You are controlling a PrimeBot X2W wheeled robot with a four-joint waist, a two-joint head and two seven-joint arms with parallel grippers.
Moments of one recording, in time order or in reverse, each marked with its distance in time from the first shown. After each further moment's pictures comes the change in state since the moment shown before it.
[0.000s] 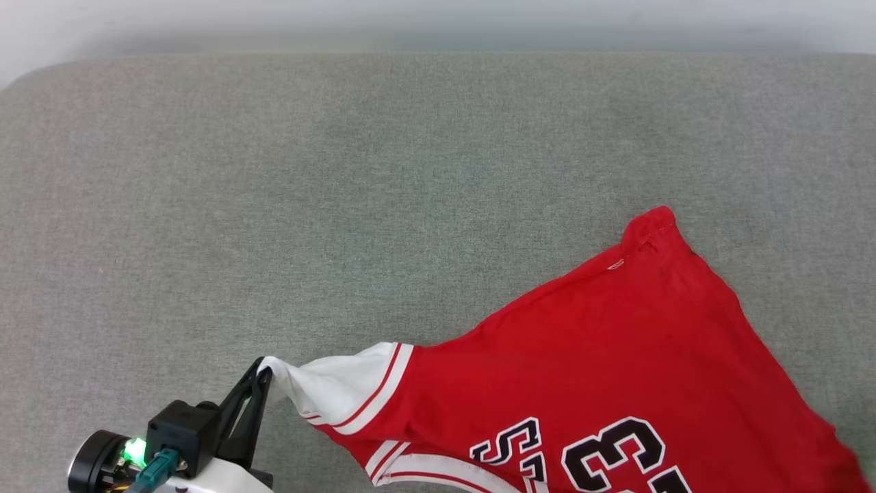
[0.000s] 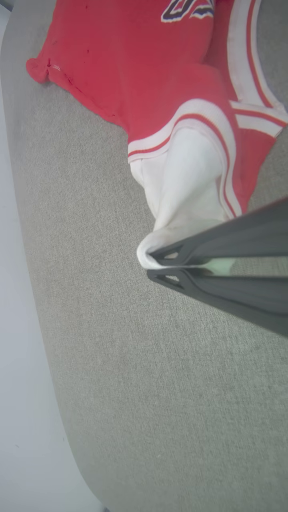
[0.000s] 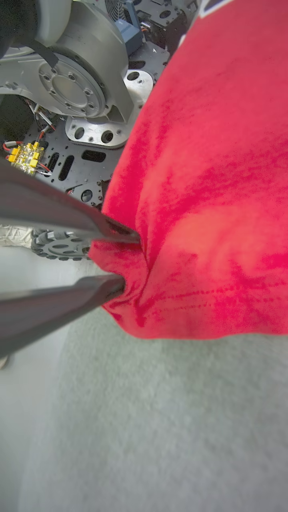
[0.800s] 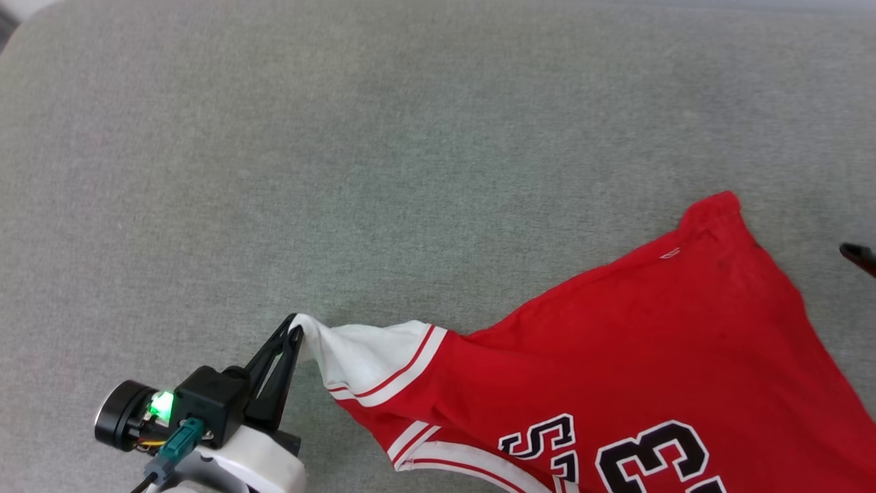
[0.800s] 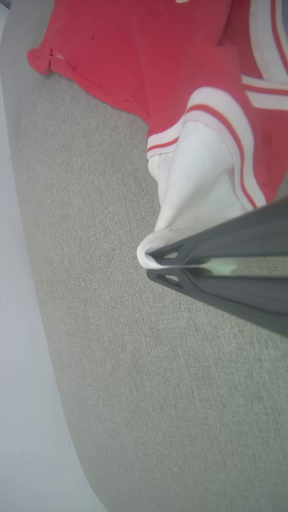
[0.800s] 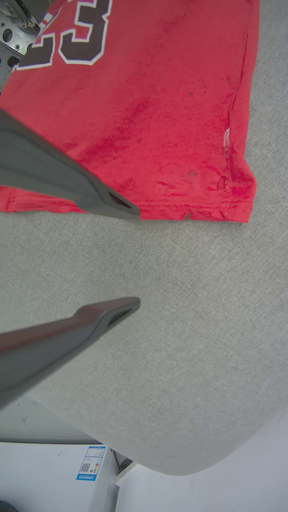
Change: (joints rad) left arm -0.110 -0.041 -0.028 -0.008 0.059 -0.030 0.016; right arm -0.633 0.020 -0.091 -0.229 -0.182 0.000 0.475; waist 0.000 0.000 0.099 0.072
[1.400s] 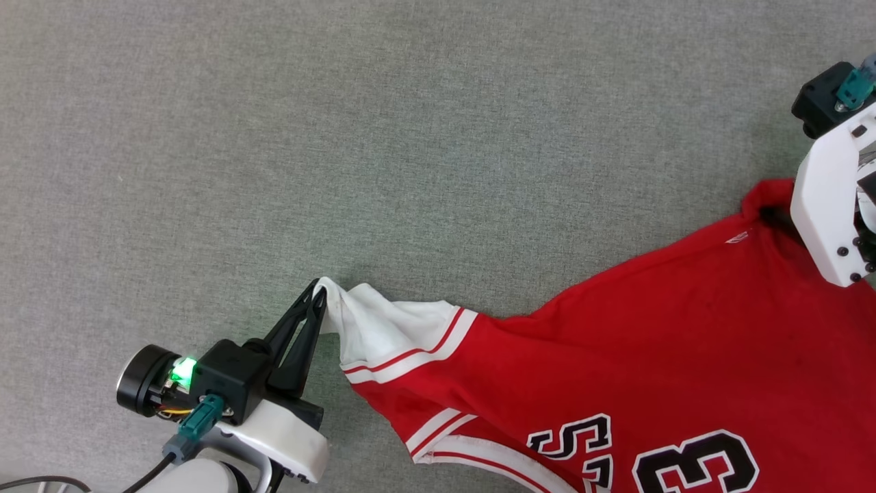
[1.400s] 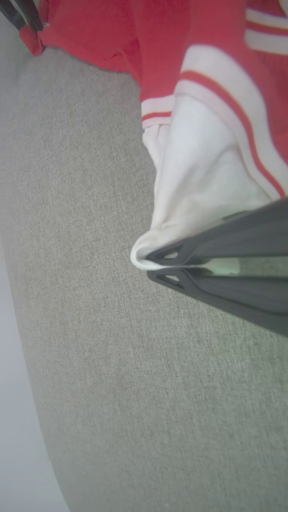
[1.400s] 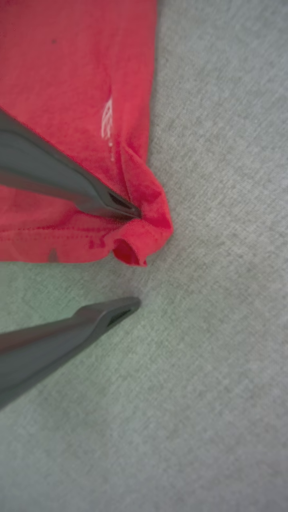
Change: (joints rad) left arm -0.089 -0.055 -0.009 0.016 0.039 -0.023 -0.007; right arm -0.300 0.213 0.318 0.369 -0.082 -0.001 -0.075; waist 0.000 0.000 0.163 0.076
